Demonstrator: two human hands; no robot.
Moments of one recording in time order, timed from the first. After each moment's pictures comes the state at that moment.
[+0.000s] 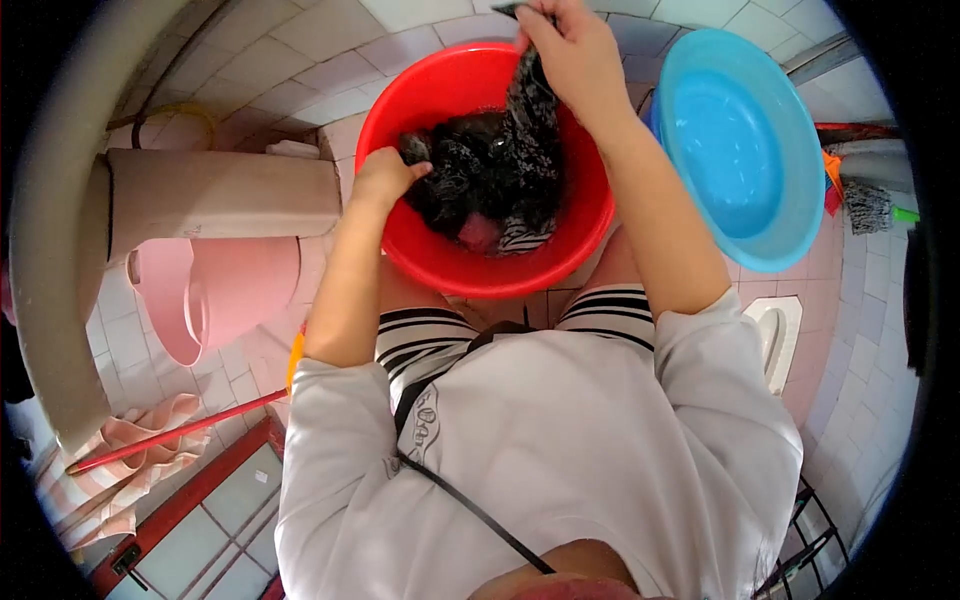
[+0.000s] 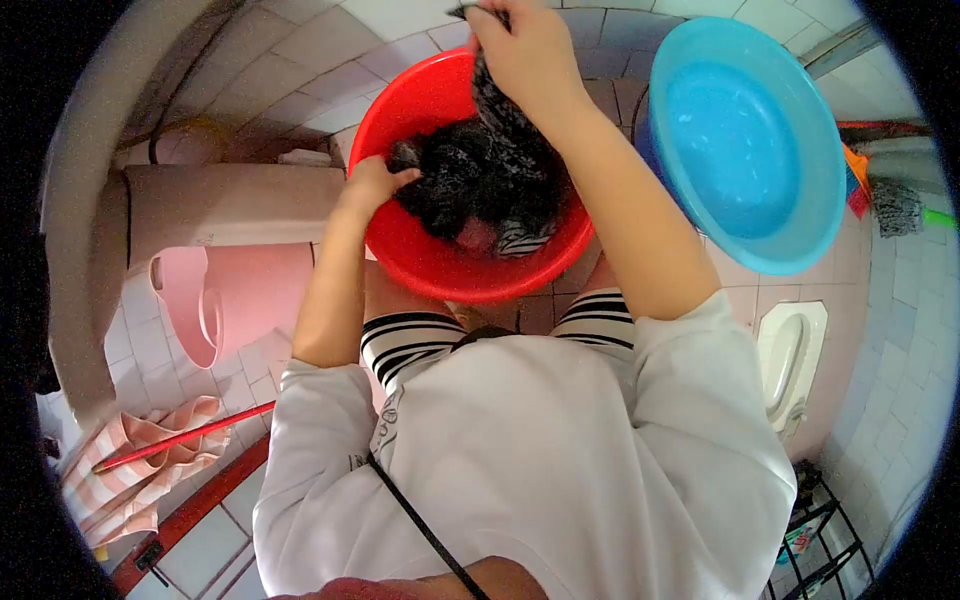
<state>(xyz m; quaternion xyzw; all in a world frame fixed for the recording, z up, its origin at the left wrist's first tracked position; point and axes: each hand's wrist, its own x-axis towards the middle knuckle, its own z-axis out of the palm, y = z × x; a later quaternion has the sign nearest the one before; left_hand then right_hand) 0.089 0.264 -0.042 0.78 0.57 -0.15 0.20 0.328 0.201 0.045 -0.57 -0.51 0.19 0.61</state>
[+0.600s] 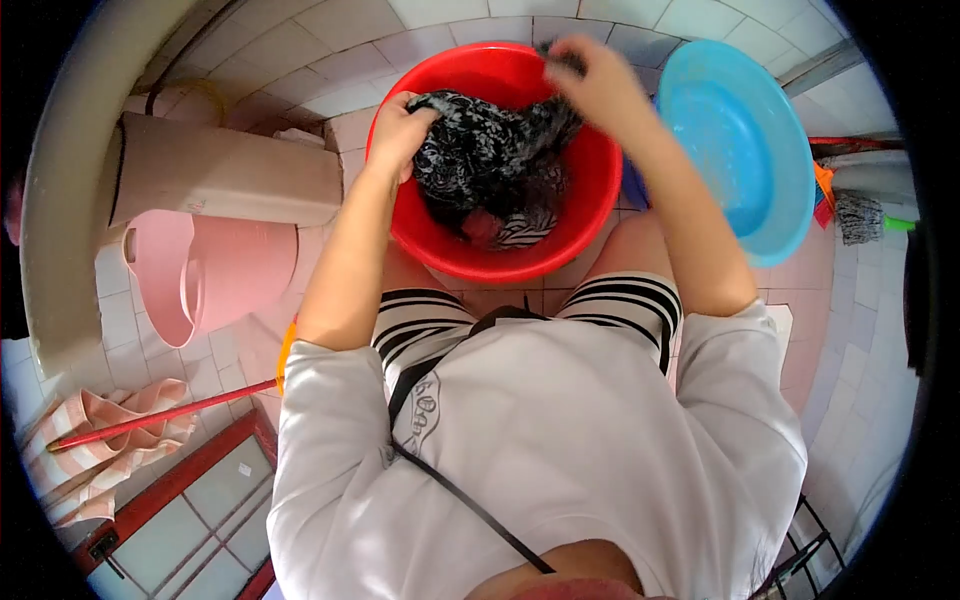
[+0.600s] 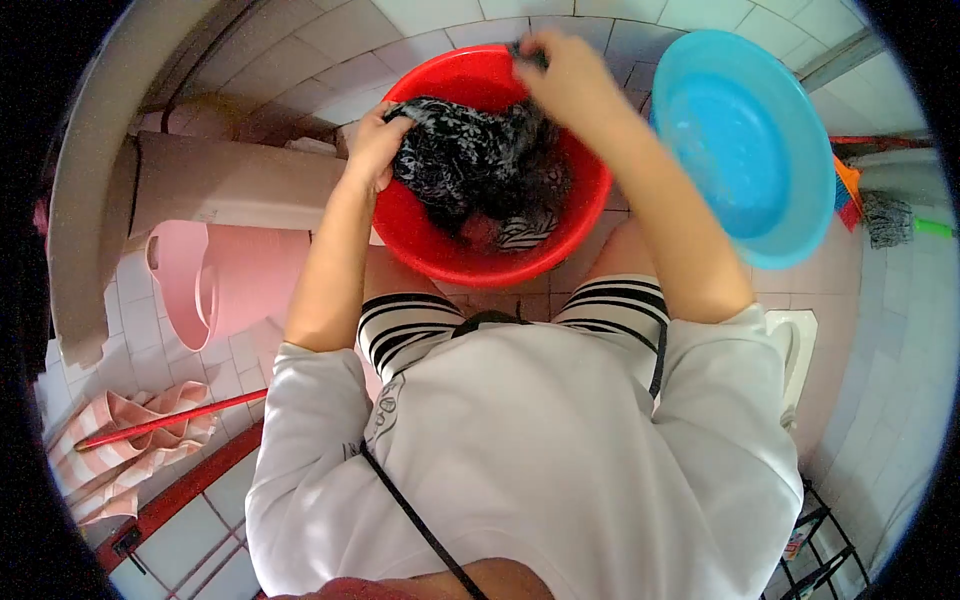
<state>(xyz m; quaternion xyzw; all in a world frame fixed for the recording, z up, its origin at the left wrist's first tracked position) 0.113 0.248 0.000 0.53 0.48 0.31 0.63 0.348 0.173 0.031 -0.69 -0.62 0.13 0.35</state>
